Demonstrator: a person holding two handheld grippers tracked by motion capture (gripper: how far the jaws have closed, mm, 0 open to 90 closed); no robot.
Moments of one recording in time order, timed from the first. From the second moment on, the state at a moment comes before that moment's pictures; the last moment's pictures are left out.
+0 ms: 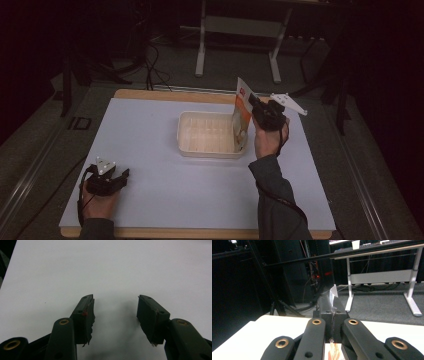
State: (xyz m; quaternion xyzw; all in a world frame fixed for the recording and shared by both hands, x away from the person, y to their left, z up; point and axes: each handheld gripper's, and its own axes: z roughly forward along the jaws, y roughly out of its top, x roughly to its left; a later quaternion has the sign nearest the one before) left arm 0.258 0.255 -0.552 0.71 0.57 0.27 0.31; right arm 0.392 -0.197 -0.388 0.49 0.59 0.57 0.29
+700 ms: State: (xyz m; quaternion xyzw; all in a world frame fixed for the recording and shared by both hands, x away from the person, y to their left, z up) left arm 0.258 0.255 -0.552 0.71 0.57 0.27 0.31; right arm 0.377 -0.204 -0.412 0.48 0.60 0.56 0.31
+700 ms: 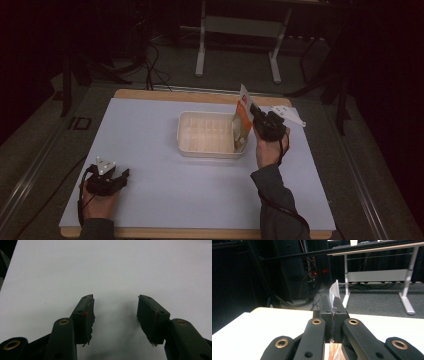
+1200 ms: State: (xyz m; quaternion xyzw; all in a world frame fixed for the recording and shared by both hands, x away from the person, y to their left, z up) left arm 0.258 0.255 -0.552 0.71 0.57 0.27 0.30; right arm 0.361 -0.211 -0.420 0.49 0.61 0.55 0.30
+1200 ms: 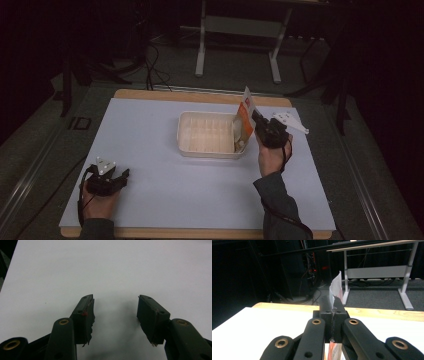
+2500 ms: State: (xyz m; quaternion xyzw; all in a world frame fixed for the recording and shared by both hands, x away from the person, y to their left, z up) left arm 0.259 0.254 -0.552 0.71 0.57 0.27 0.30; right arm 0.333 -0.239 -0.423 0.50 0.64 0.52 0.27
